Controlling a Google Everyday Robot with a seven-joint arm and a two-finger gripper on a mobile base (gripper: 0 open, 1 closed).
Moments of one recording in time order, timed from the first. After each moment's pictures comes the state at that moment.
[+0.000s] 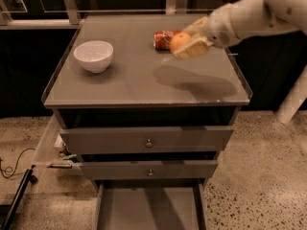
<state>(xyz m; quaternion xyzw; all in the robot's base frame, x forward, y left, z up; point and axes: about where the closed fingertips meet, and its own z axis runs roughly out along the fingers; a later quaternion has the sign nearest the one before) 0.665 -0.113 0.945 -0.54 0.70 0.16 0.45</state>
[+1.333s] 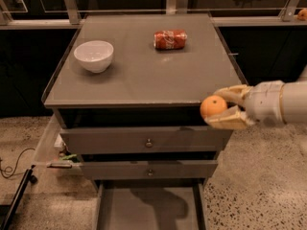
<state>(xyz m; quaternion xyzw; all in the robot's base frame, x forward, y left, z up) 0.496 -0.183 0.858 -0.51 0.72 0.13 0.45</state>
